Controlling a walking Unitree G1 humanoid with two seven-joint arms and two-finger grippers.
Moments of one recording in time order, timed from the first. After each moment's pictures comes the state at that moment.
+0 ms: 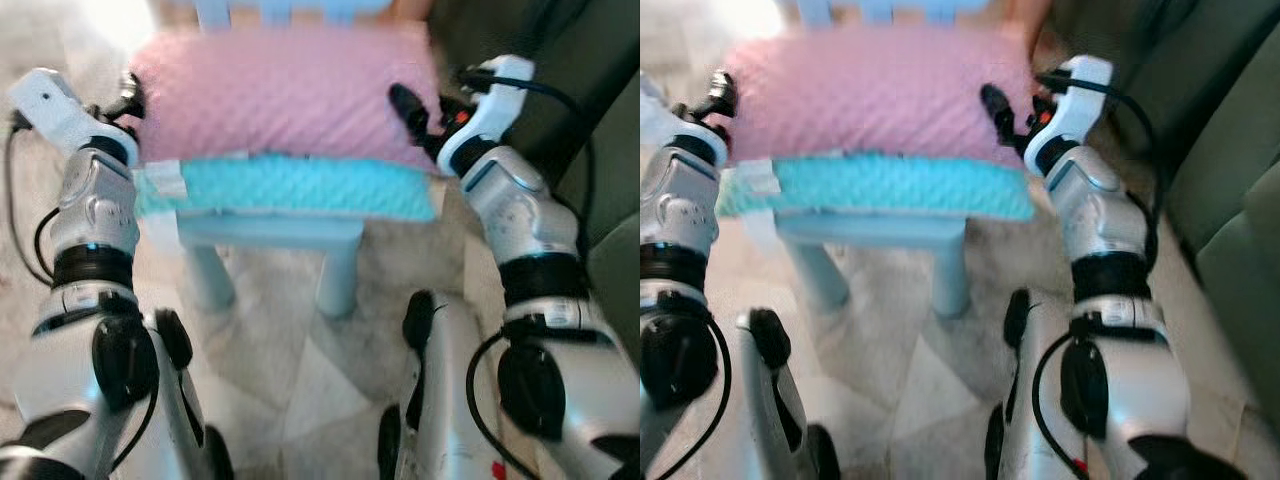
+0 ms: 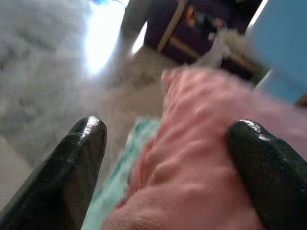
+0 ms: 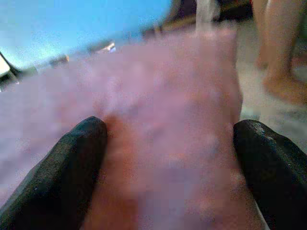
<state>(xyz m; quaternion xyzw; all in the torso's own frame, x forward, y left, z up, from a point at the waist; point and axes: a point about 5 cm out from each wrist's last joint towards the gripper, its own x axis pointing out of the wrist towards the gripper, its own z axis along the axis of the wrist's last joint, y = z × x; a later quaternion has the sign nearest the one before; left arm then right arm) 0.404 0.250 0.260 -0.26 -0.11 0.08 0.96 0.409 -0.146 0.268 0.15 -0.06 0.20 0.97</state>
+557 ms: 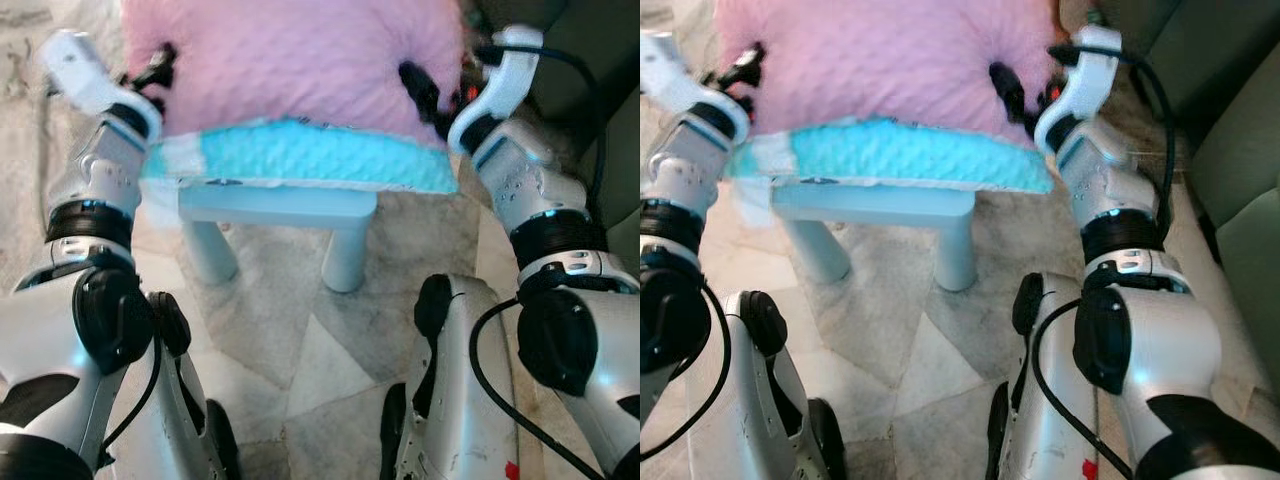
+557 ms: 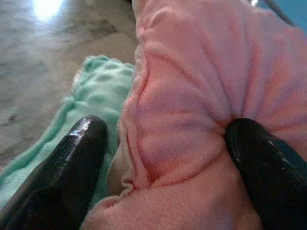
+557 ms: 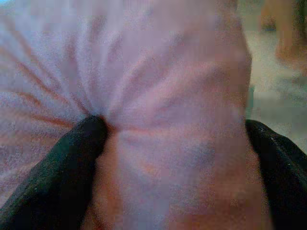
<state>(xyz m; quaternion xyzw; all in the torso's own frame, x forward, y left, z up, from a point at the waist) 0.418 0.219 0.292 -0.28 -0.09 -0.05 0.95 0.422 -0.156 0.279 0.19 -0.06 0.20 0.96</state>
